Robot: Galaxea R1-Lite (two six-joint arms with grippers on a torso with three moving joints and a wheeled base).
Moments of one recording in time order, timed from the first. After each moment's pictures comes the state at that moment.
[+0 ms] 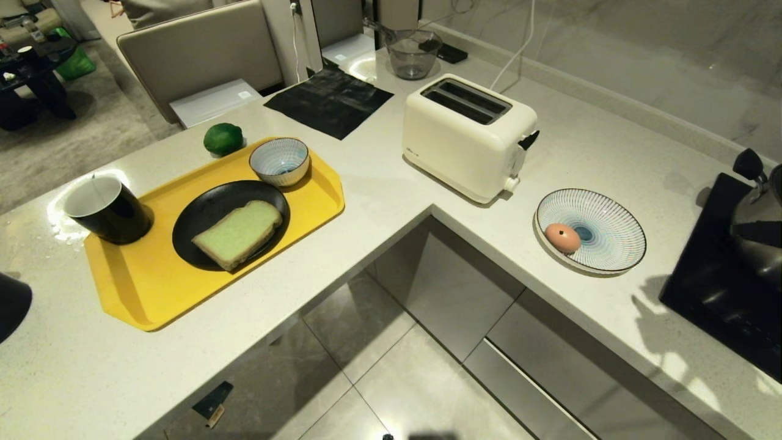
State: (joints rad) left arm 0.00 0.00 0.00 -0.01 0.00 0.00; right arm 0.02 1.16 -1.12 0.39 0.06 -0.04
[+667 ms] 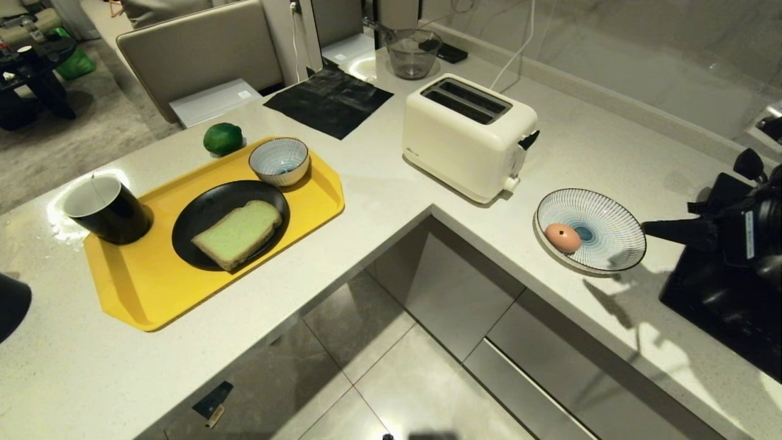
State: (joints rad) left arm 0.00 0.00 0.00 -0.01 0.00 0.00; right arm 0.00 1.35 -1.11 0.19 0.26 -0.25
